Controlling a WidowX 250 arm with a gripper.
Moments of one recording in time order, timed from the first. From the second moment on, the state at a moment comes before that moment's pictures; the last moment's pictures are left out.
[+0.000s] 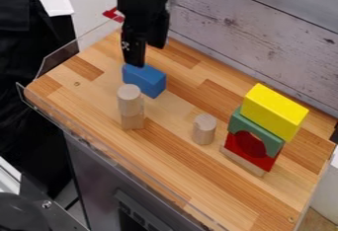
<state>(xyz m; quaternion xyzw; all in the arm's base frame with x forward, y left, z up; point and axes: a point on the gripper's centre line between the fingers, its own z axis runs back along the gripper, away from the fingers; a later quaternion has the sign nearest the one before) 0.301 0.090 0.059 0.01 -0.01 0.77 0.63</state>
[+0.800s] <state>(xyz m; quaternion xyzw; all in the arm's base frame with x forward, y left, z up) 0.299 0.092 0.027 0.03 0.03 0.78 0.63</state>
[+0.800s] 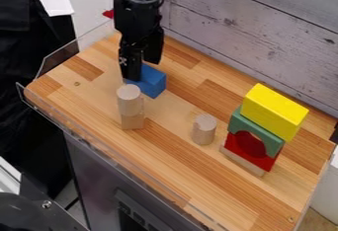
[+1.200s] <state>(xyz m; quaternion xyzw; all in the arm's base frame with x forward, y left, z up) 0.305 0.092 0.021 0.02 0.03 0.78 0.63</state>
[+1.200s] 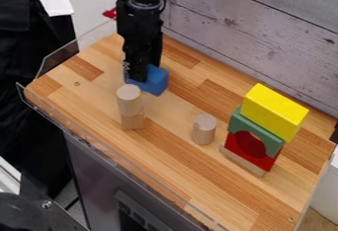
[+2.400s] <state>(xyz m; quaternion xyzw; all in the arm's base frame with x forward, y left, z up) 0.265 0.052 0.110 -0.02 0.00 0.76 0.64</state>
